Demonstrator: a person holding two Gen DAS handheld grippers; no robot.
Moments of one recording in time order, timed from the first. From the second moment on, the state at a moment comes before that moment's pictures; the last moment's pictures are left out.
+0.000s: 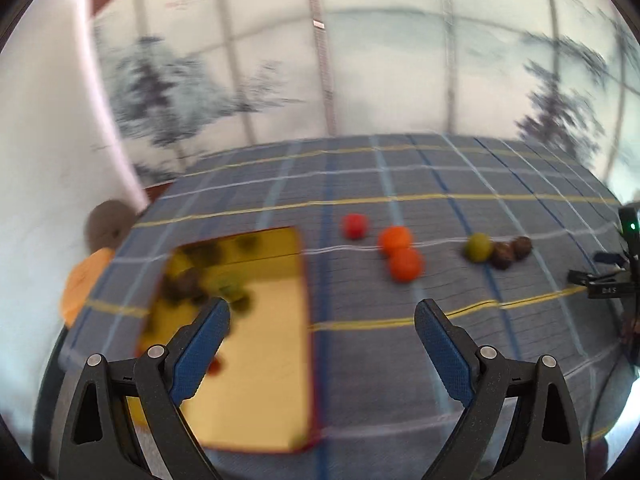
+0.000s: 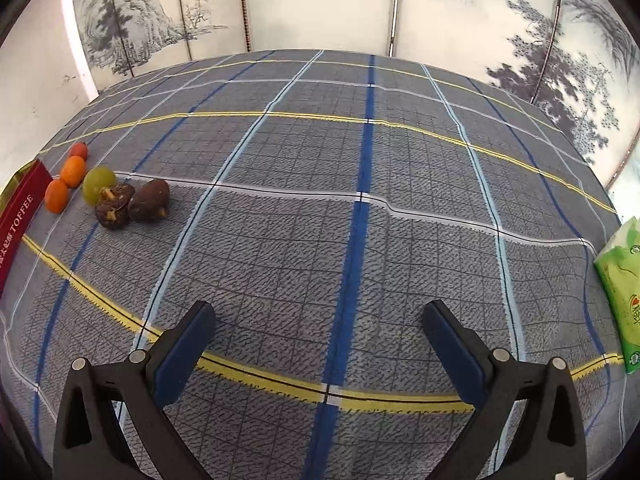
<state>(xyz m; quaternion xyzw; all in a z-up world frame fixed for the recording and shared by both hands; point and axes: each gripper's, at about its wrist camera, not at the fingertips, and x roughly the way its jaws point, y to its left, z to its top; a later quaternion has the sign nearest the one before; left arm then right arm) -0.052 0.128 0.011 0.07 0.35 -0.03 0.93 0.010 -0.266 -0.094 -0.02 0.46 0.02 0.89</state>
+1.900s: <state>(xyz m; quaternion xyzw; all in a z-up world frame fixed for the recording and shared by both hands) -0.060 0.076 0.007 -0.04 0.40 -0.13 0.91 0.051 -0.203 -0.084 -0.07 0.44 0.27 0.86</state>
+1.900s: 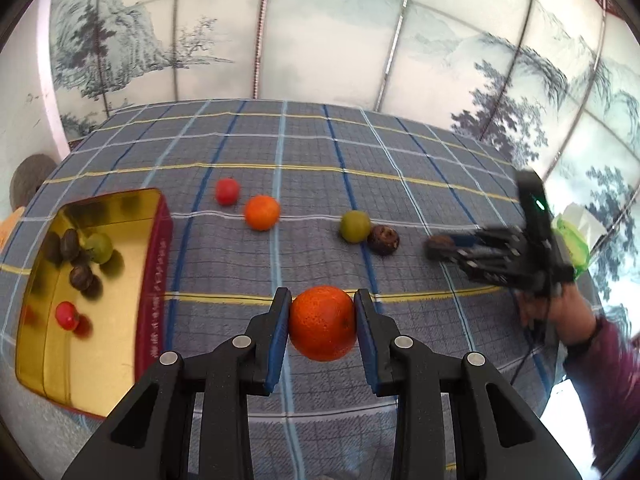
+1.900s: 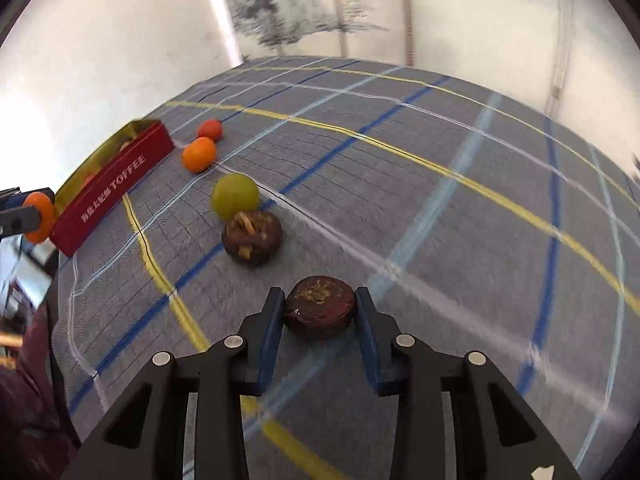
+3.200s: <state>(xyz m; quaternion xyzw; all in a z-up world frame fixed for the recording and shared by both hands) -0.049 0.238 -0.044 -0.06 0.40 0.06 0.91 0.014 -0.230 -0.088 -0.03 0.43 0.20 0.88</state>
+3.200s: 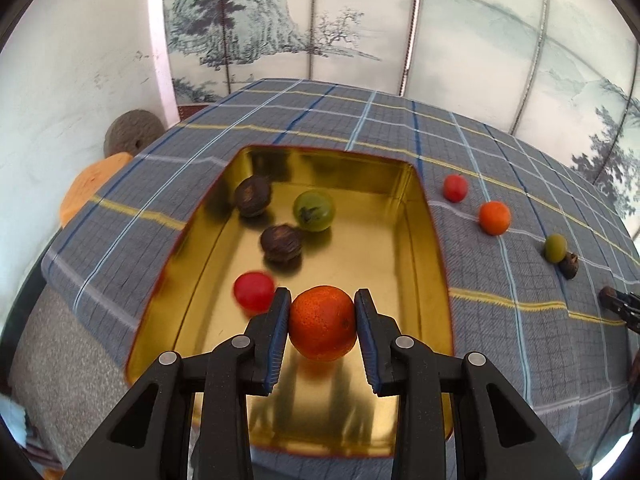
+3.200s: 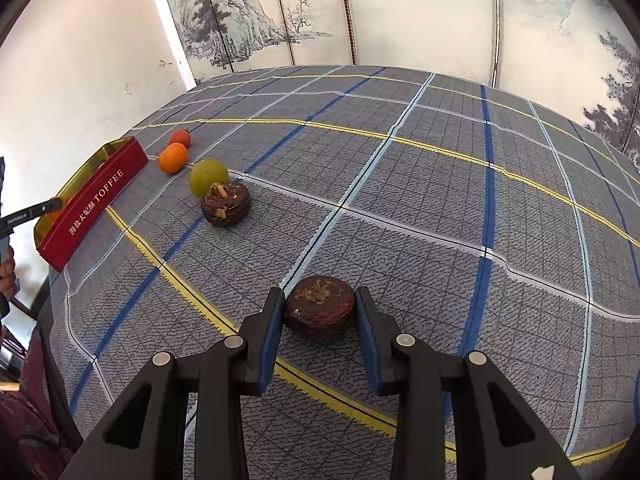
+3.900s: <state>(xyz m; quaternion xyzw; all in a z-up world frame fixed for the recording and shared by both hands) -0.035 0.211 -0.026 0.00 0.36 0.08 0.93 0.013 -0.232 -0.087 -0.02 0.43 0.20 0.88</state>
